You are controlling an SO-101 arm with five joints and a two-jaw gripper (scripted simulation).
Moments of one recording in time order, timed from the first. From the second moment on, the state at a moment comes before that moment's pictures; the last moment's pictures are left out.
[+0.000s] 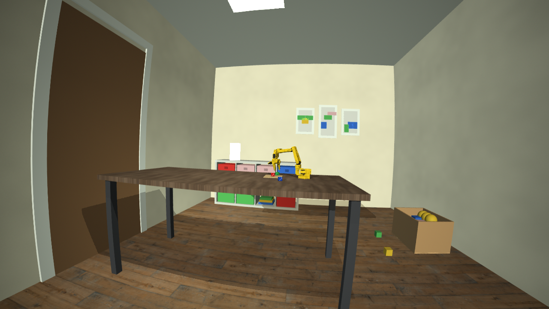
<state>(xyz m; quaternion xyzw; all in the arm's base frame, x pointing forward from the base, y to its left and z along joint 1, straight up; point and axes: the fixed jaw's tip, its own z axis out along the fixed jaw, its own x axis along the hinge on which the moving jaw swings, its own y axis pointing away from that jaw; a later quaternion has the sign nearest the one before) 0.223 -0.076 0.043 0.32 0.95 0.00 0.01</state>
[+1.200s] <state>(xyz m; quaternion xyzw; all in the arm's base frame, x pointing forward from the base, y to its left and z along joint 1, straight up) 0.223 -0.077 0.014 0.32 0.95 0.00 0.01</state>
